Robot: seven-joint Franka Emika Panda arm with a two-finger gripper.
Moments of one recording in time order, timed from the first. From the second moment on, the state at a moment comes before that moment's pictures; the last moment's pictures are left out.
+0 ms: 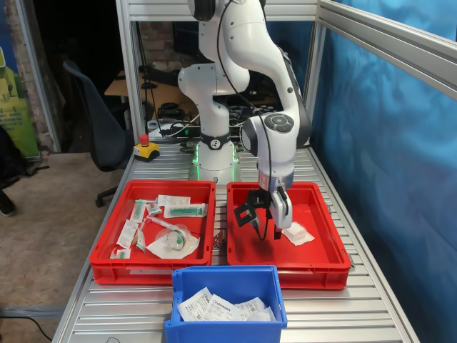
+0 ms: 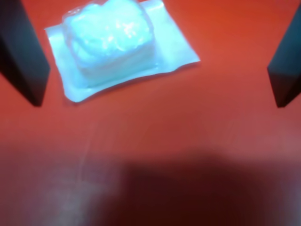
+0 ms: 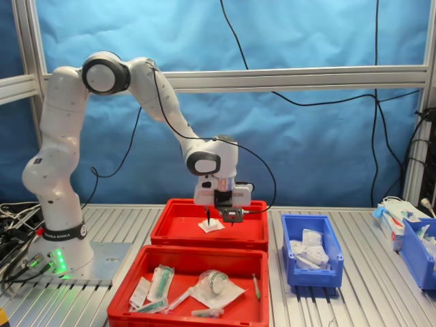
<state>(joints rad) 0.16 0.33 0.13 -2.28 -0.01 2.56 2.52</state>
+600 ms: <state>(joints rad) 0.25 0.37 0.14 -2.28 -0.01 2.59 2.52</state>
